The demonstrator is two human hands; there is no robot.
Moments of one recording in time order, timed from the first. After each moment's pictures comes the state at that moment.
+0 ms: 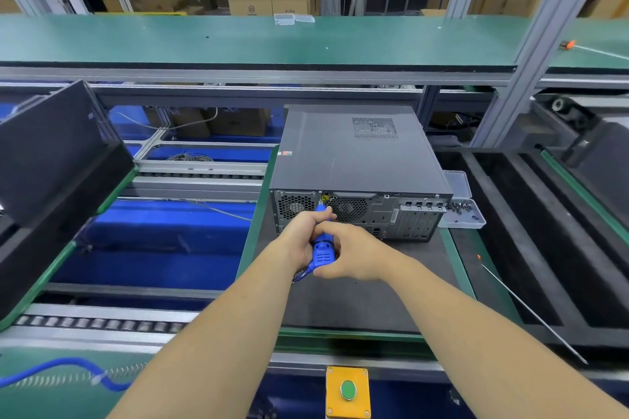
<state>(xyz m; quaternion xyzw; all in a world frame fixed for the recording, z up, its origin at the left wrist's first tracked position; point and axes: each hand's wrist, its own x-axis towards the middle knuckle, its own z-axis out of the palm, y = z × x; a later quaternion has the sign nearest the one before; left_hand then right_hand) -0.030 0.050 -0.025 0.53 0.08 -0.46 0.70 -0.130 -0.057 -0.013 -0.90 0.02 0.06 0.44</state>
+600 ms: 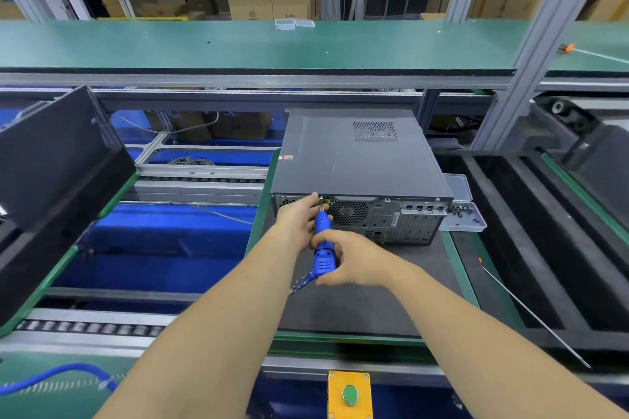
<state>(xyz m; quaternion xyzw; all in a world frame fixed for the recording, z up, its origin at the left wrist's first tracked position) -0.007 0.038 -0.011 0.57 0.11 -0.36 0.73 -0.131 -0.057 -0.015 -0.91 0.01 0.07 0.41</state>
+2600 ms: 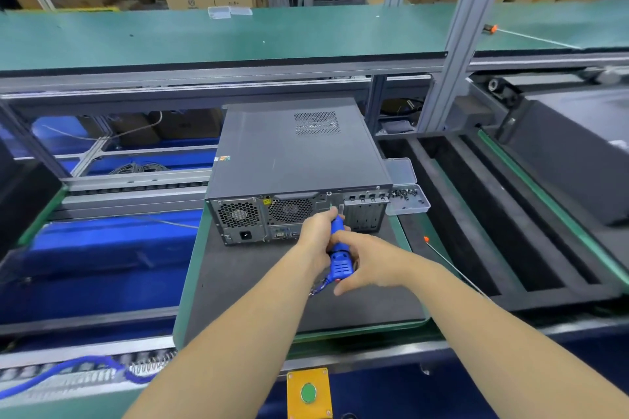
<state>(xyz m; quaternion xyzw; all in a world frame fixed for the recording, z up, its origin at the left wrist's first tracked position) -0.091 -0.060 -0.032 0.57 0.07 -0.45 0.68 -0.202 -0.146 -0.016 -0.90 0.08 0.11 0.42</state>
